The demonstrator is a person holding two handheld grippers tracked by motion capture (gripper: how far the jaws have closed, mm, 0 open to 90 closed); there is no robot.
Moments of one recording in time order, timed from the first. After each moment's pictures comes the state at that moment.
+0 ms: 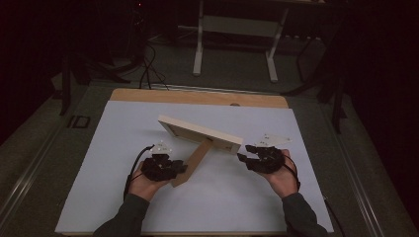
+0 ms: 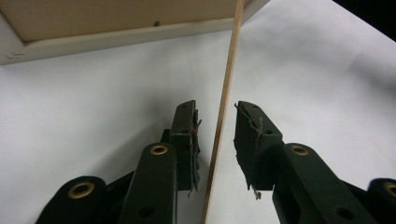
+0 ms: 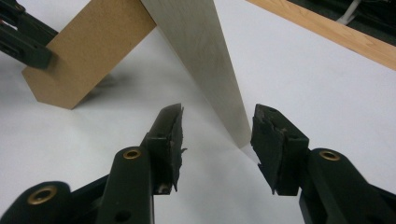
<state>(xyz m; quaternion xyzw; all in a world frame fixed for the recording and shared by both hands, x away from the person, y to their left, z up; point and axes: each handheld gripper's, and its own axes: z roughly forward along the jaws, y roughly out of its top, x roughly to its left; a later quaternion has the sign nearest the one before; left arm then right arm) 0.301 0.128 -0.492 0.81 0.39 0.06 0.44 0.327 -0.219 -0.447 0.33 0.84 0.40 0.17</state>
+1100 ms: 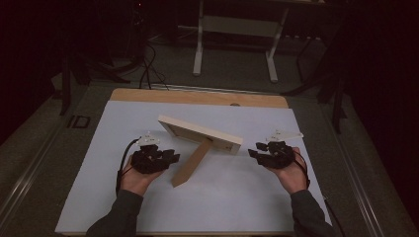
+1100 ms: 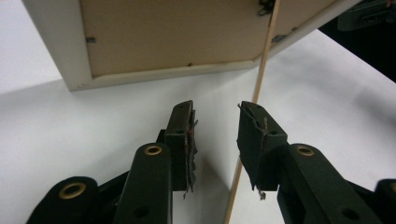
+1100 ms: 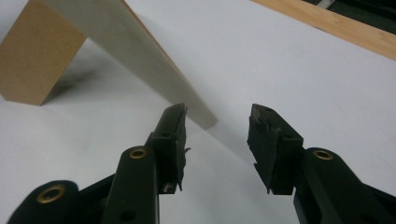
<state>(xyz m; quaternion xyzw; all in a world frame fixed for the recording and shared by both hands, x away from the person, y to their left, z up) 0.305 0.150 -0.465 0.77 0.43 0.09 0.47 0.341 -0.248 -0.444 0.37 0.83 0.39 0.17</state>
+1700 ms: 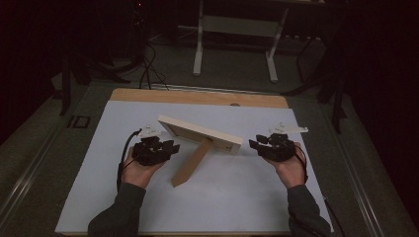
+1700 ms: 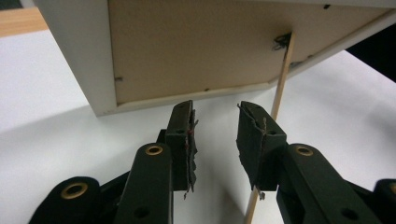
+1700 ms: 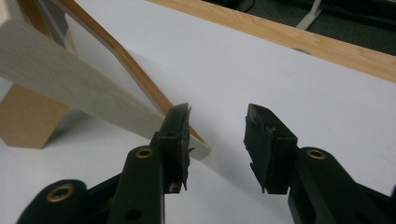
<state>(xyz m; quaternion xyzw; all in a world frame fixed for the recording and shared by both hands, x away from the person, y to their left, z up) 0.316 0.145 -0.447 0.77 0.43 0.13 0.46 0.349 -0.246 -0.430 0.40 0.79 0.42 0.18</state>
